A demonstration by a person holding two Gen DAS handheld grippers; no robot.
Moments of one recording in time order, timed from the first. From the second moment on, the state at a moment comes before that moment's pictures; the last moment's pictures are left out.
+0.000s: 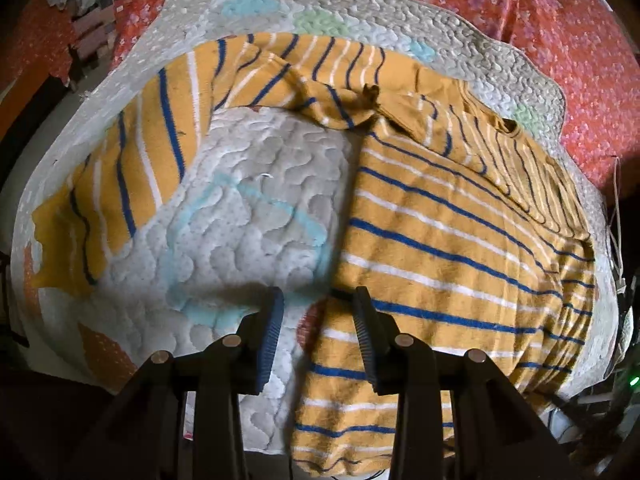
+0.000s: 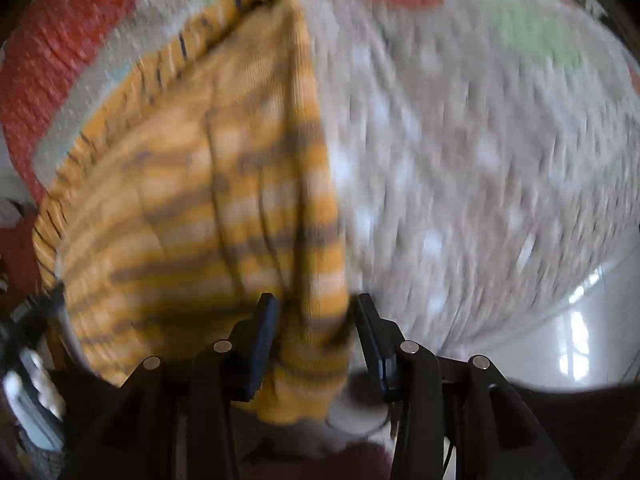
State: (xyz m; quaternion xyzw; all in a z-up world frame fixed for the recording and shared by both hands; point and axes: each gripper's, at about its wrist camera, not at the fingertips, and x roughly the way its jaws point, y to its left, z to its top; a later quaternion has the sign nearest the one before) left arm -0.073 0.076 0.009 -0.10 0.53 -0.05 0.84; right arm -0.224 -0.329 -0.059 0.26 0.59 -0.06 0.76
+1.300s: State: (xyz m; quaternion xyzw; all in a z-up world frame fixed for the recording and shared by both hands) left arm -0.053 0.246 0.093 -0.23 0.41 0.07 0.88; right arm -0.110 -0.121 0.056 0.08 0.52 0.17 0.83
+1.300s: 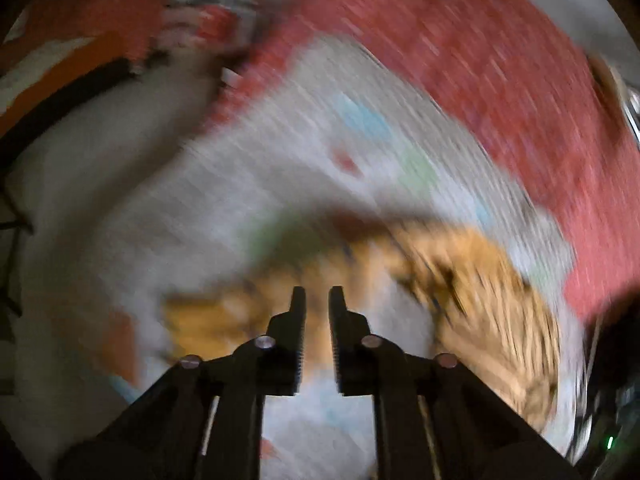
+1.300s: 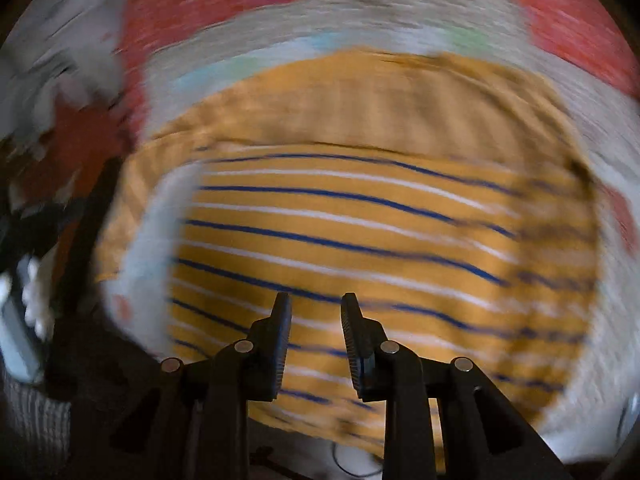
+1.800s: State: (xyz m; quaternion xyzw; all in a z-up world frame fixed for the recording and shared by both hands) left arm -0.092 0.397 0.040 -0.41 0.38 0.28 0.78; right arm -0.091 0.181 0.029 -0.18 0.43 0.39 0.79
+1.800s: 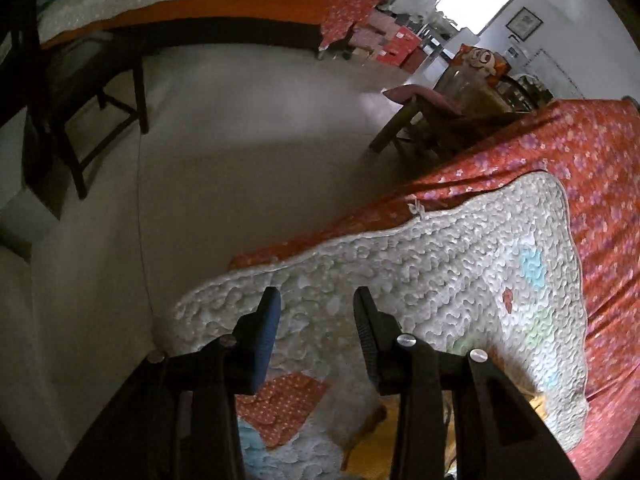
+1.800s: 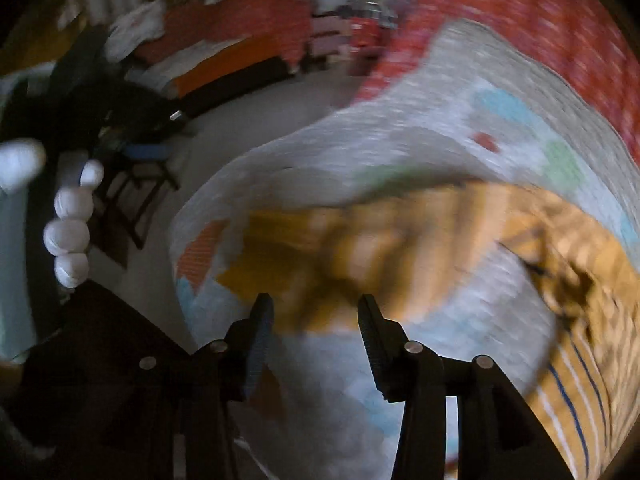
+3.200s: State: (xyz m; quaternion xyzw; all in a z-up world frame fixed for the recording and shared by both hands) left arm 0.061 0.083 0.041 -0.19 0.51 -0.08 0.84; right arm 0.002 -0.379 0.064 0.22 0.37 -0.10 0.90
